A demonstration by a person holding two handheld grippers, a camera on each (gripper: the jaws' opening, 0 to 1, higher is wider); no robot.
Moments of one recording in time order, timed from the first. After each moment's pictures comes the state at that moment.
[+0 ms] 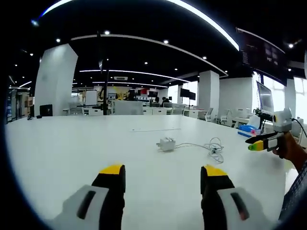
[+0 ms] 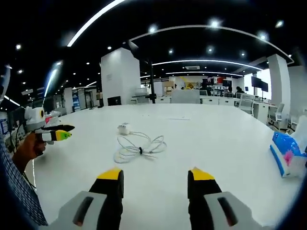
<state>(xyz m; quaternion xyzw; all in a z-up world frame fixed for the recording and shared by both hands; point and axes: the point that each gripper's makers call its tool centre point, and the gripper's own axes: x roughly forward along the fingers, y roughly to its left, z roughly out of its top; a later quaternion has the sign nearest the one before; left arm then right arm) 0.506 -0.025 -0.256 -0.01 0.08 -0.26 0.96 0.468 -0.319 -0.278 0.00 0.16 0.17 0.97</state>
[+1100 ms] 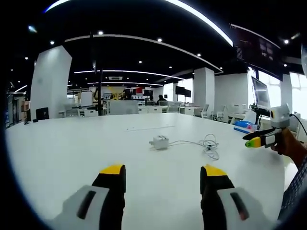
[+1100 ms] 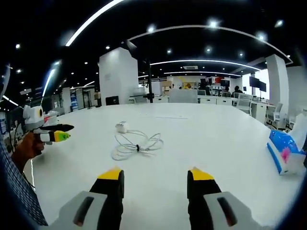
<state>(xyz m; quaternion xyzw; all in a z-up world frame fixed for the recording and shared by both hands) 0.501 -0.038 -0.260 0.01 0.08 -0.27 0.96 0.464 -0.326 -0.283 0.00 0.16 0.17 0.97</state>
